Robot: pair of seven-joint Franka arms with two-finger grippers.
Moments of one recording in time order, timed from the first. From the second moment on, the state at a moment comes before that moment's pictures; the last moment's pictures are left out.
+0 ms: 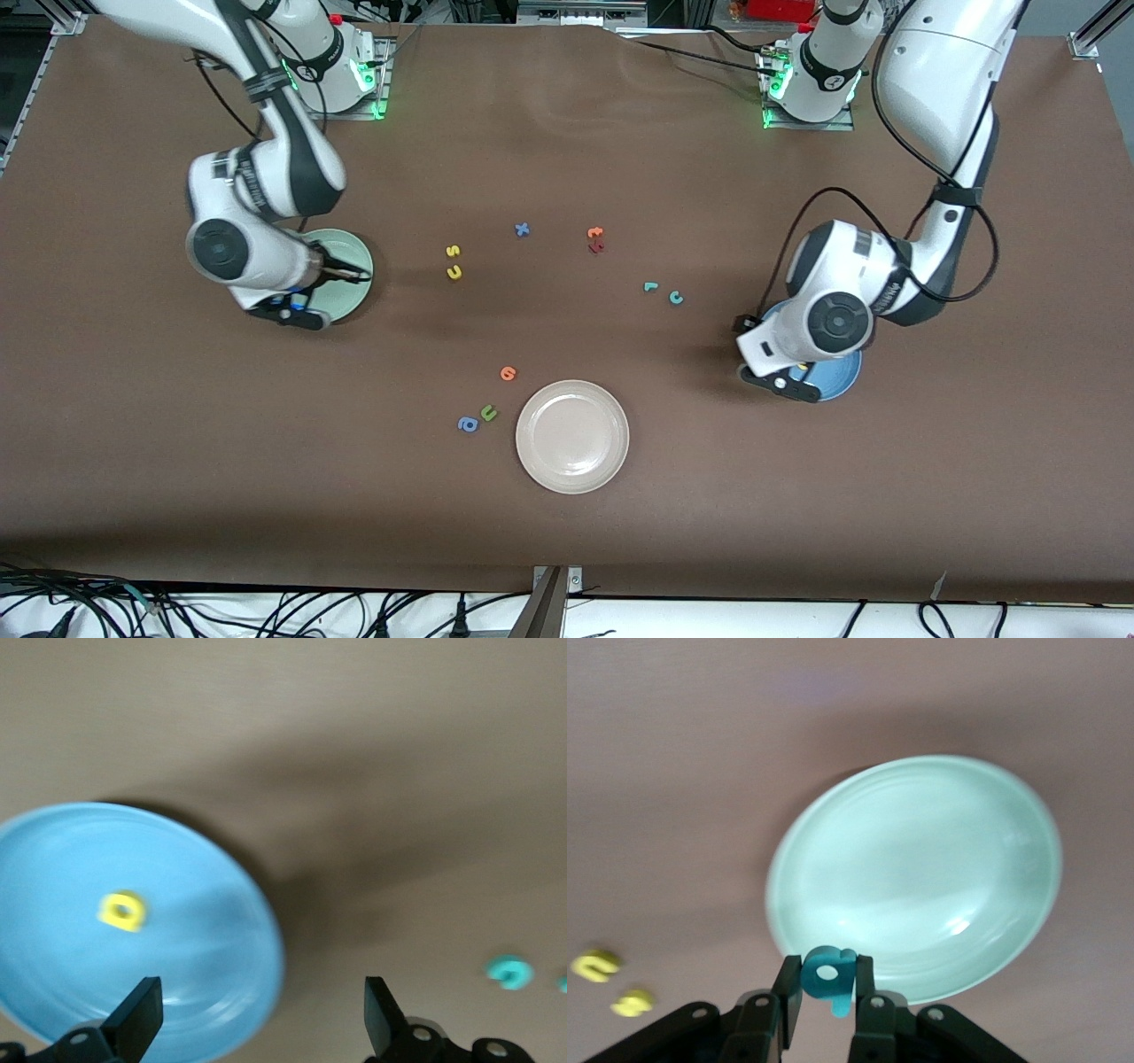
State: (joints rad) left arm -0.18 0.59 -0.17 -1.67 0.09 2.00 -0.10; right arm 0.12 0.31 0.05 -2.05 0.01 2.03 0.32
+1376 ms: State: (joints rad) left arm -0.19 0.58 -0.39 -1.89 0.25 2.24 0.01; right arm 0.13 0.37 0.17 -2.04 0.16 2.06 0.48
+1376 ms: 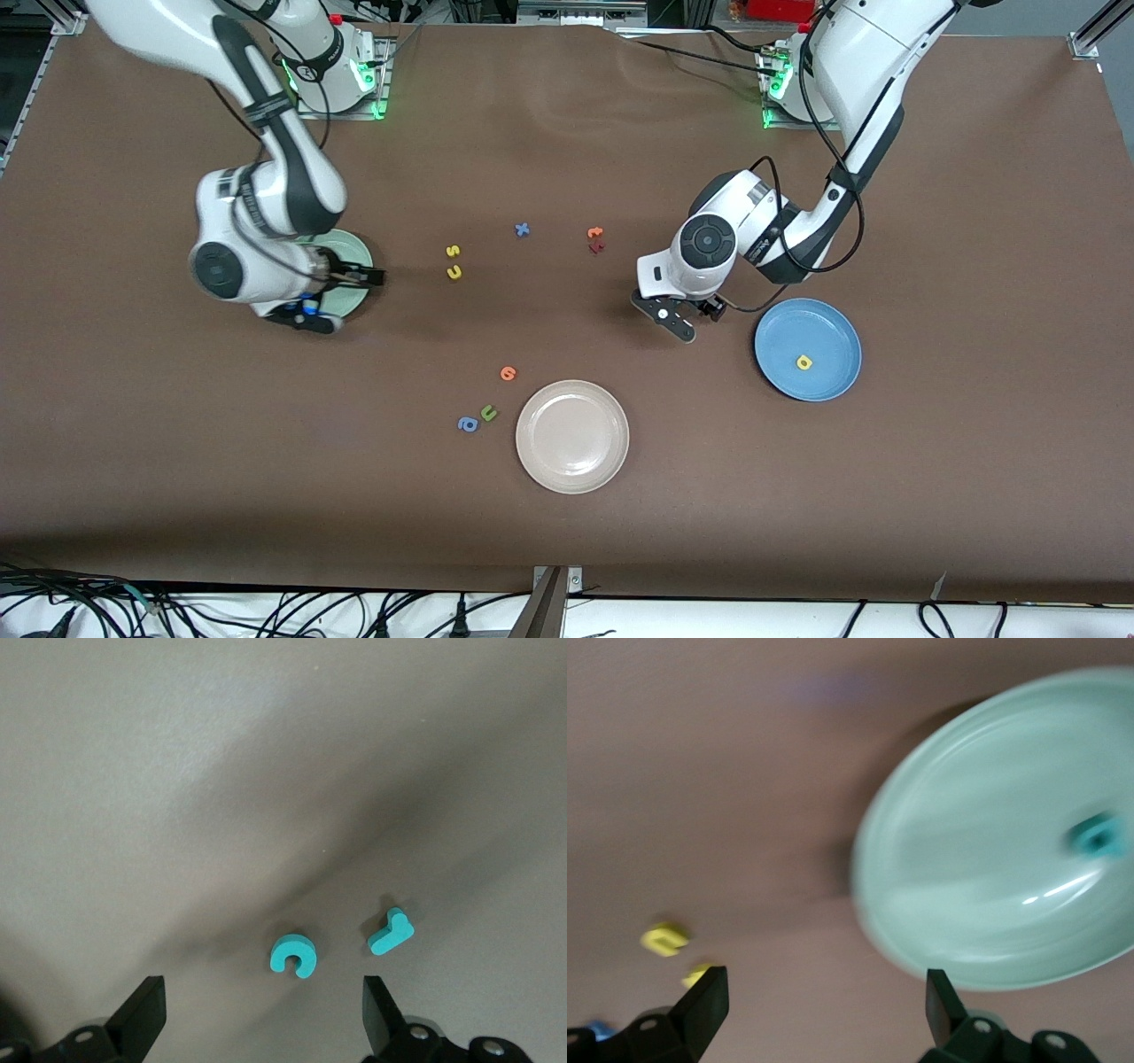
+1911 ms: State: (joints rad) left arm -0.19 0.61 -0.39 -1.93 0.31 2.32 0.11; right arm 0.28 0.43 0.30 -2.07 0.12 2.27 0.85
